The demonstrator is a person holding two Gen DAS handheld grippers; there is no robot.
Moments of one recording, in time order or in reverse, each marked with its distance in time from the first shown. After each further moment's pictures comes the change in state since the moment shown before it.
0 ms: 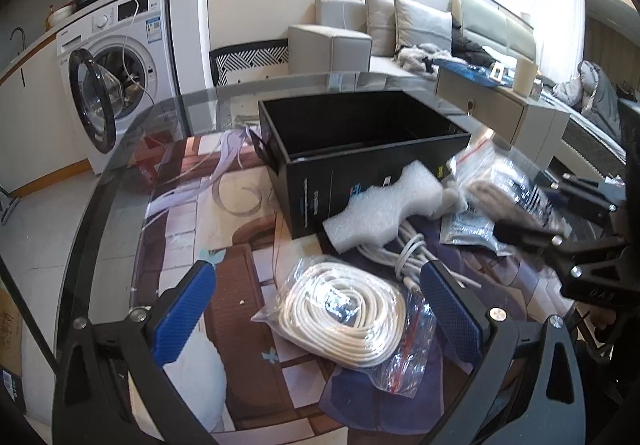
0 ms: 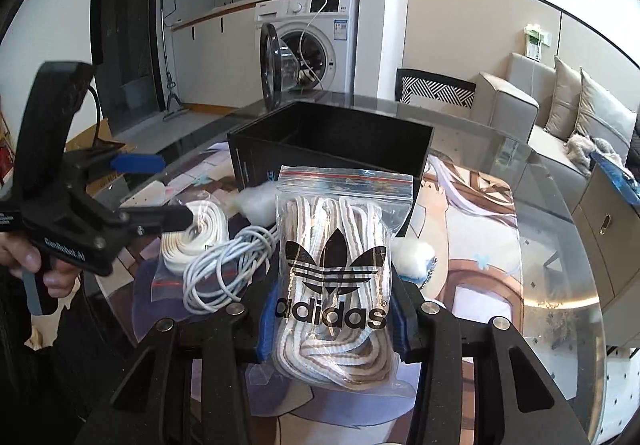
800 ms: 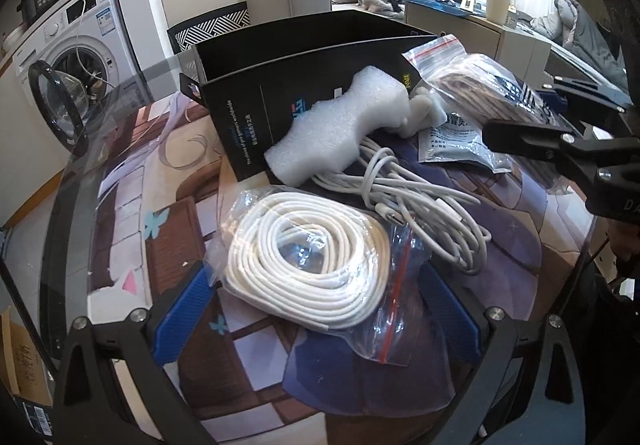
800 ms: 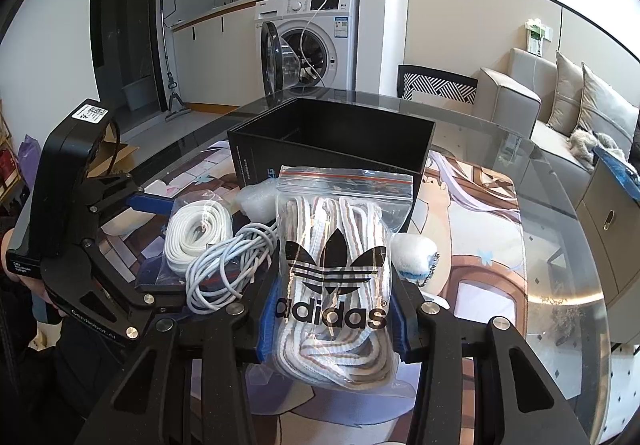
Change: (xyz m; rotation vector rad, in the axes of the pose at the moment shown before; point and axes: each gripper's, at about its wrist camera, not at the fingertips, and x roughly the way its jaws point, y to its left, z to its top) left arm 0.025 -0.028 -0.026 0.146 0.161 -0.052; right arm 0.002 0.002 -0.003 0.009 0.013 0.015
